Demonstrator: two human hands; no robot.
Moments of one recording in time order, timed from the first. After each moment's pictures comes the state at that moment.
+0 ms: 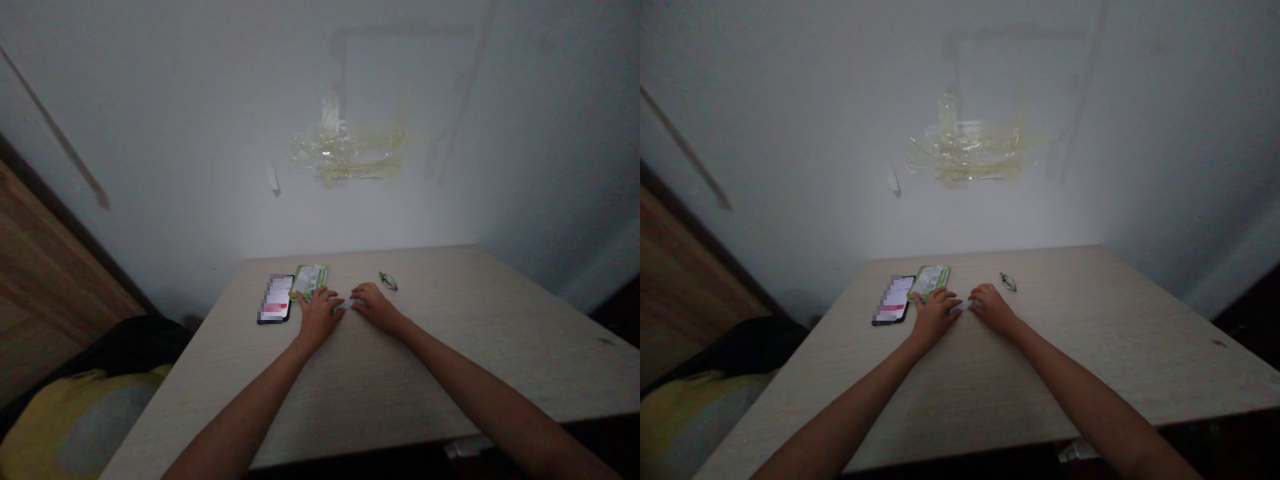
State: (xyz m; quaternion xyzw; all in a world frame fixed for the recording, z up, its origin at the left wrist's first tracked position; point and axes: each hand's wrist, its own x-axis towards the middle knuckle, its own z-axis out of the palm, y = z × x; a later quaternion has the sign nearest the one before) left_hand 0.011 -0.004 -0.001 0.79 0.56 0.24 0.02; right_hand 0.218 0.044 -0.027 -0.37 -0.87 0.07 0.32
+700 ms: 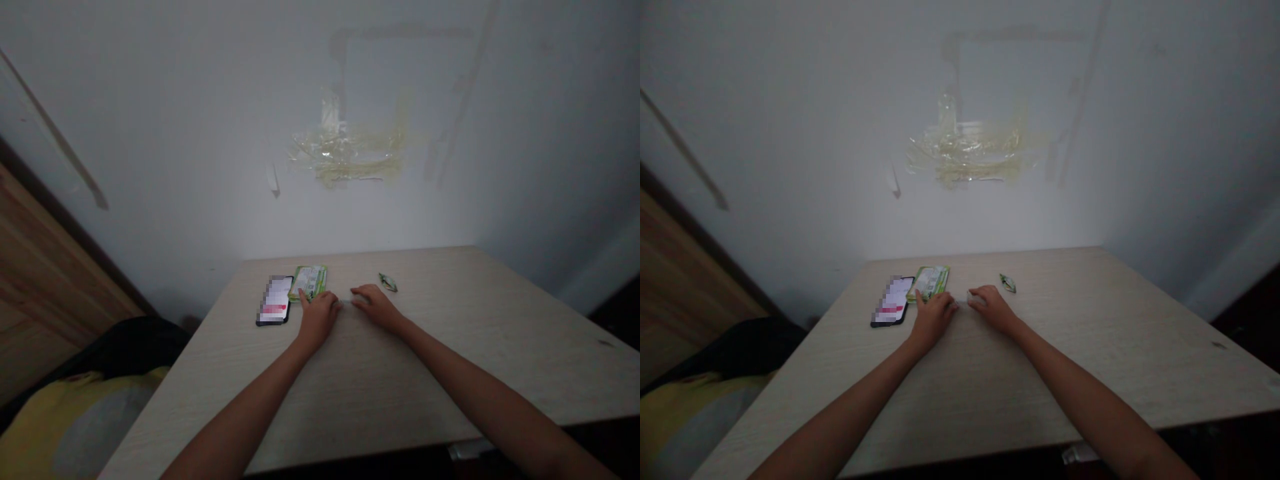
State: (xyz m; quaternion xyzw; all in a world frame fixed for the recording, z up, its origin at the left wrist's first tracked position) left_hand 0.013 -0.004 0.000 0.78 0.56 0.27 0.02; right_hand 0.222 0.048 -0.032 -0.41 -0.82 0.13 0.37
